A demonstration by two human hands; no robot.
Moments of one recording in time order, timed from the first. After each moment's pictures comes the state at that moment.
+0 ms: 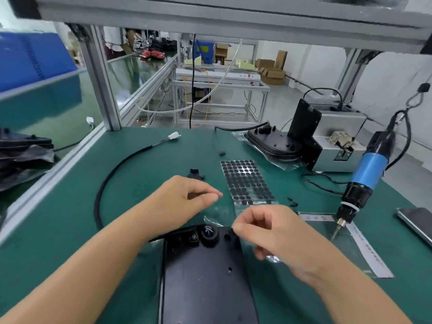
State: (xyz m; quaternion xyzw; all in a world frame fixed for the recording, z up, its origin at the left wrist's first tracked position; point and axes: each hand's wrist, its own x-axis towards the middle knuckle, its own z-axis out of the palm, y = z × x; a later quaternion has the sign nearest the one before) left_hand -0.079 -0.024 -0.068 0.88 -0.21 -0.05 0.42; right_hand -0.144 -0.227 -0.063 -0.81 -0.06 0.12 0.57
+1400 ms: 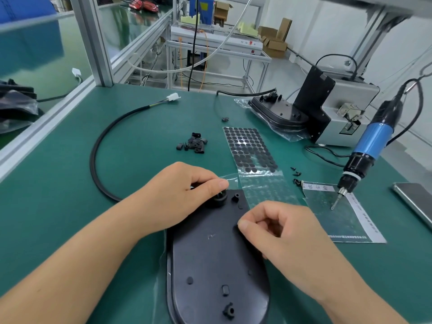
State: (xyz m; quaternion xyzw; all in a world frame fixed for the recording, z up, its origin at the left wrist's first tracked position) left_hand -0.117 -0.014 -0.089 0.88 -0.22 -0.06 0.42; right_hand -0.197 -0.205 -0.075 -0.86 -0.01 0.03 0.51
